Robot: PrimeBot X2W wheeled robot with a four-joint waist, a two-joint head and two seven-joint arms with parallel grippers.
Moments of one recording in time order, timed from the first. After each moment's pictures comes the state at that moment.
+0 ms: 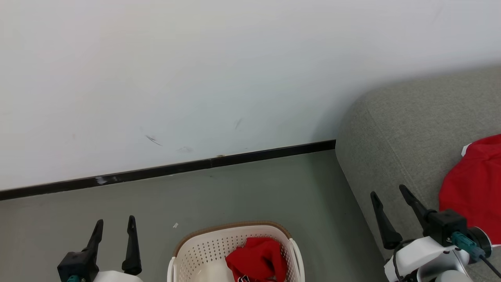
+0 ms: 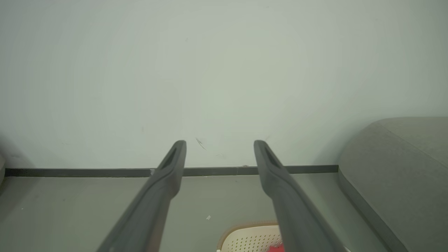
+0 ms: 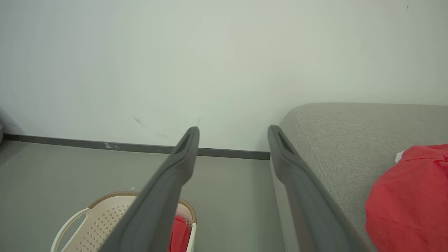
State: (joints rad) left arm 0.00 0.20 -0.25 0.14 -0.50 0.28 -0.25; right arm -0.05 -0.06 0.01 0.19 -0.01 0.13 -0.24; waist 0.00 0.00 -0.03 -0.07
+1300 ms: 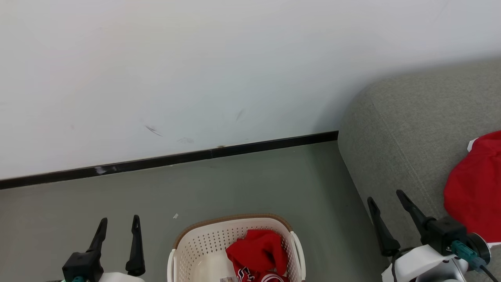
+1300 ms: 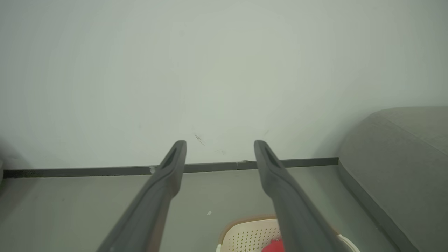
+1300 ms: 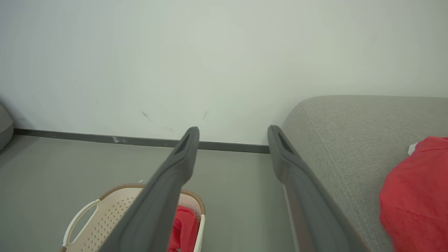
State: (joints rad) left arm 0.01 0.19 -0.25 0.12 -0.46 0.27 -0.25; right arm 0.02 -0.04 0.00 0.09 -0.03 0.13 -0.22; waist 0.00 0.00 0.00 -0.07
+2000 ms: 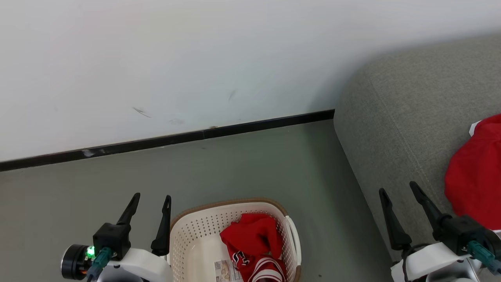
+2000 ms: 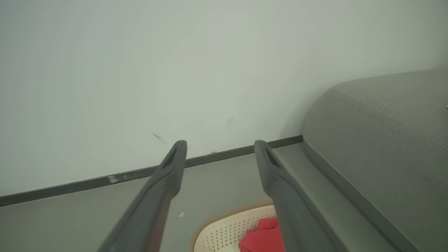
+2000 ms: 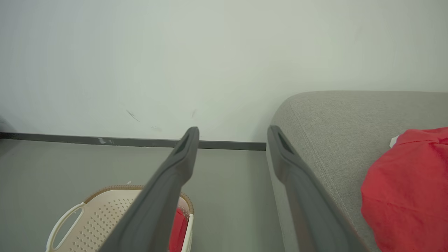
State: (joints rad) left arm -0.12 0.19 -0.36 0.16 -0.42 0.19 -0.20; right arm 0.04 -0.04 -0.04 0.01 -0.04 0.13 -0.22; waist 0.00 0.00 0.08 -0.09
